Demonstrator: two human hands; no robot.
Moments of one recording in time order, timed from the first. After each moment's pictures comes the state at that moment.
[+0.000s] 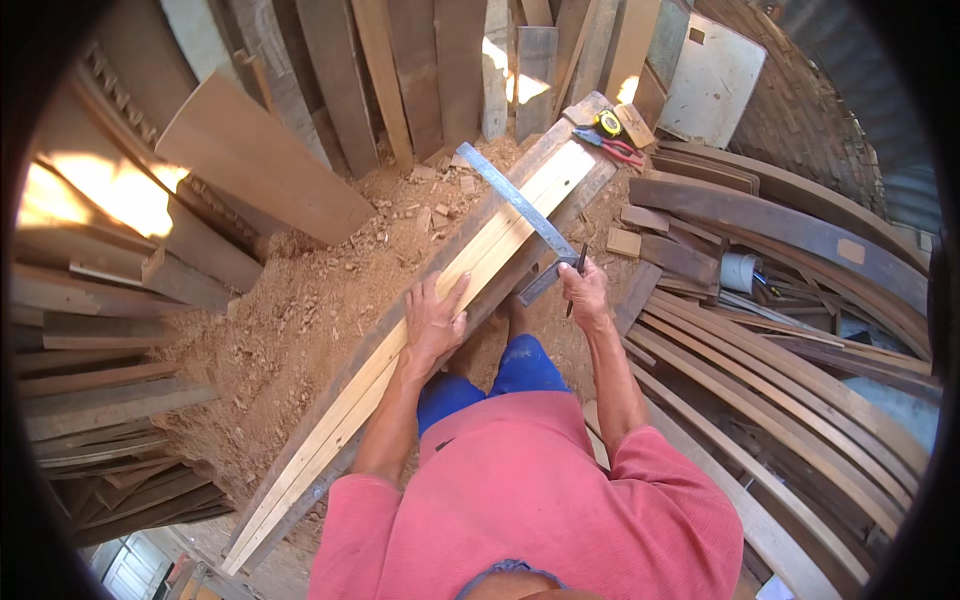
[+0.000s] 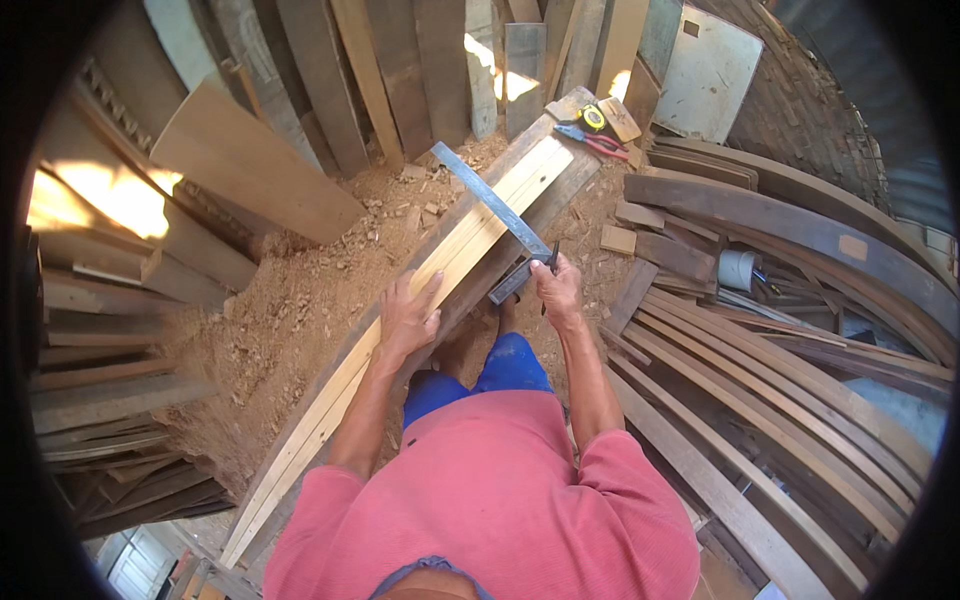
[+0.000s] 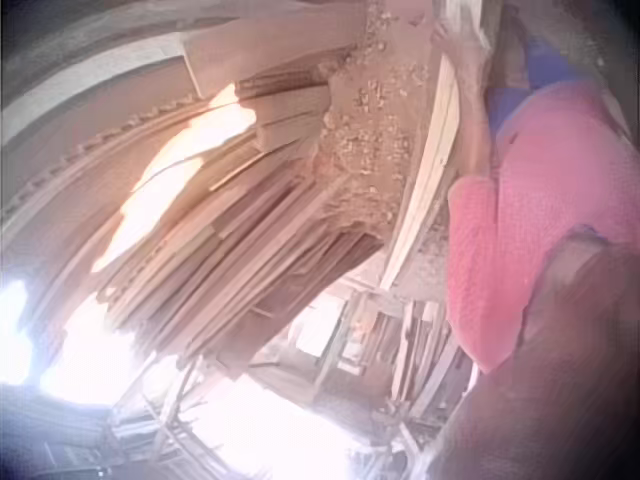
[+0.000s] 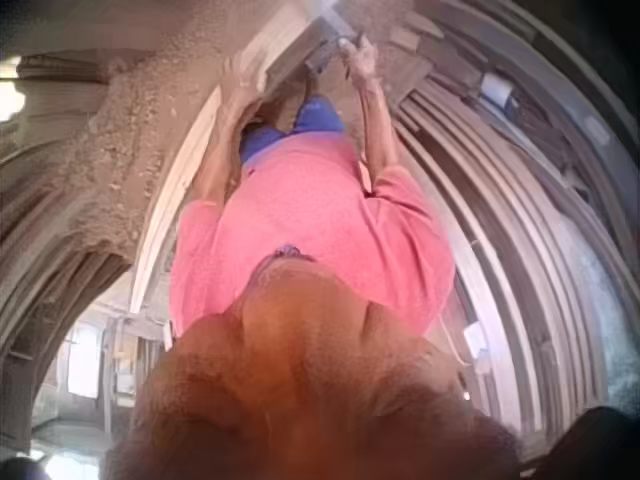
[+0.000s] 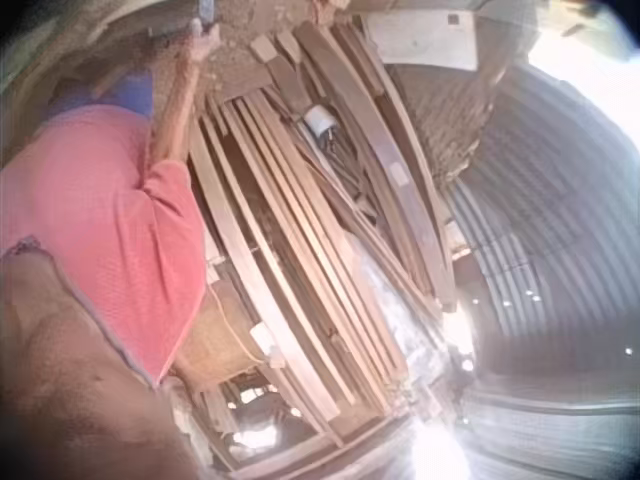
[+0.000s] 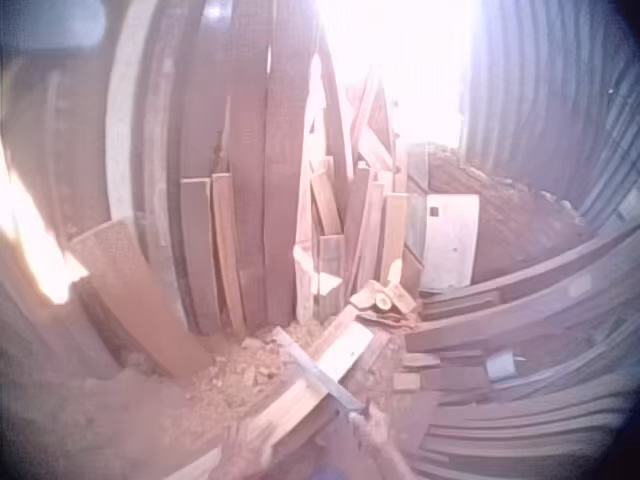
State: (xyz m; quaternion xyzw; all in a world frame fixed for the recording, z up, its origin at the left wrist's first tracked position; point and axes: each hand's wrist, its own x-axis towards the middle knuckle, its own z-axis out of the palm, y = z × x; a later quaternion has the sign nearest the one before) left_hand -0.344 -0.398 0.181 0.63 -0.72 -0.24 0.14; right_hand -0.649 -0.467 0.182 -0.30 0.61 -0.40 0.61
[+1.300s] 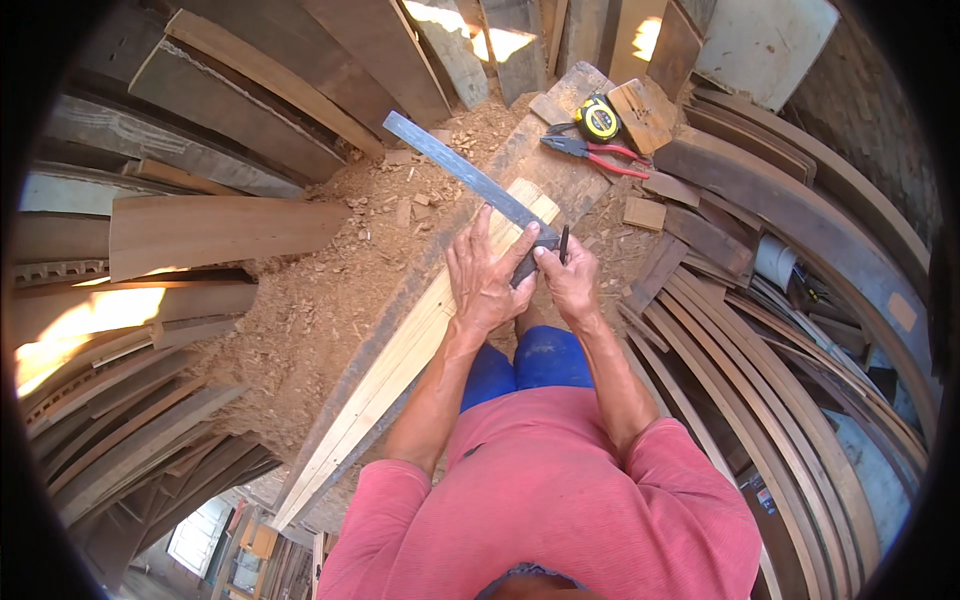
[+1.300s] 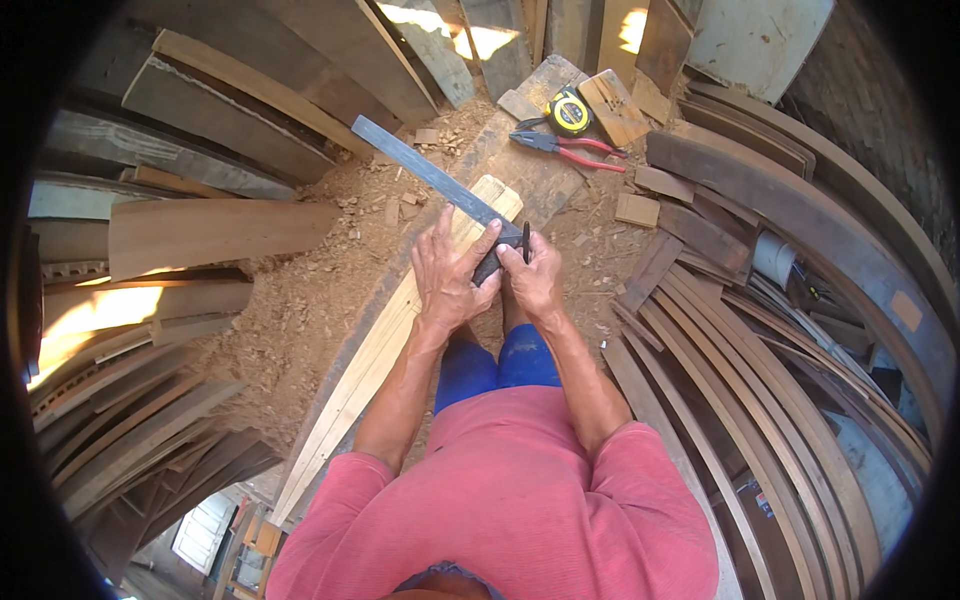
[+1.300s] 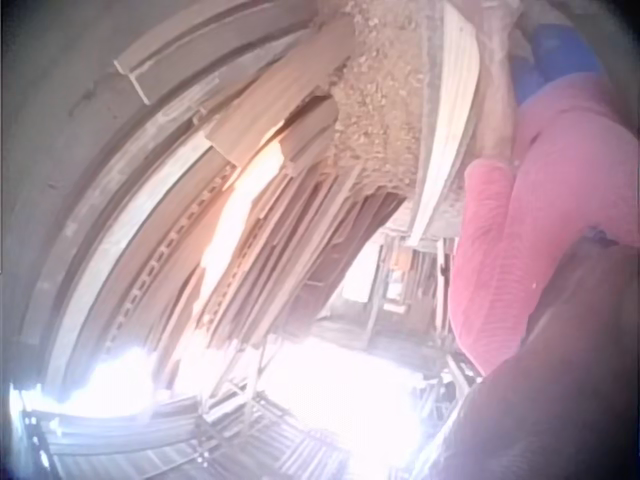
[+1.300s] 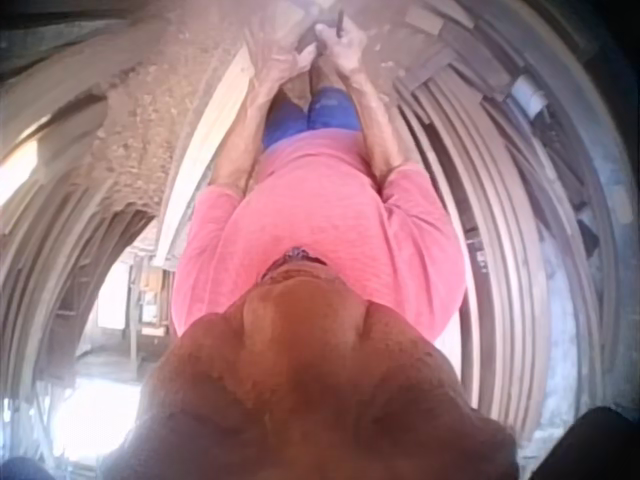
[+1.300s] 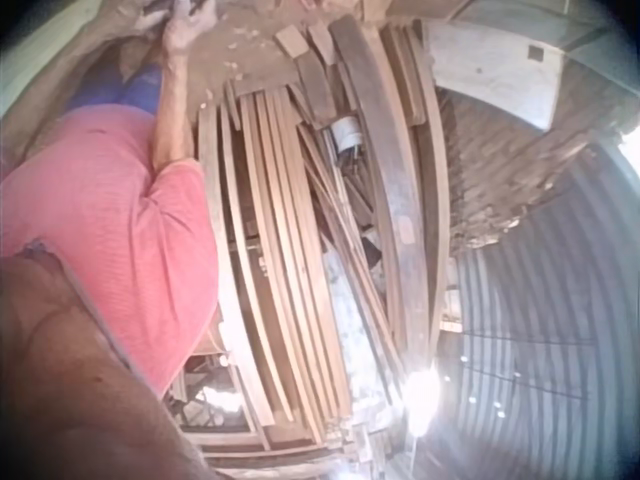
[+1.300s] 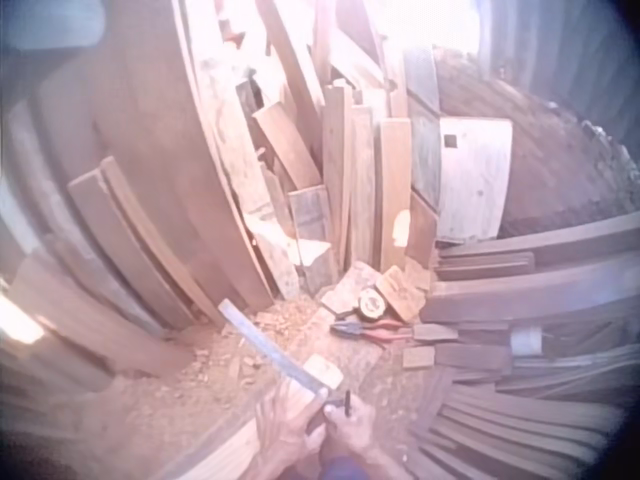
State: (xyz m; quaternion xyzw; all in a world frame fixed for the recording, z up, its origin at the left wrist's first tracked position) left_hand -0.541 -0.628 0.167 0.64 -0.71 -0.23 0.17; right_hand -0.699 -0.629 0.146 -0.23 0.63 -0.36 0.65
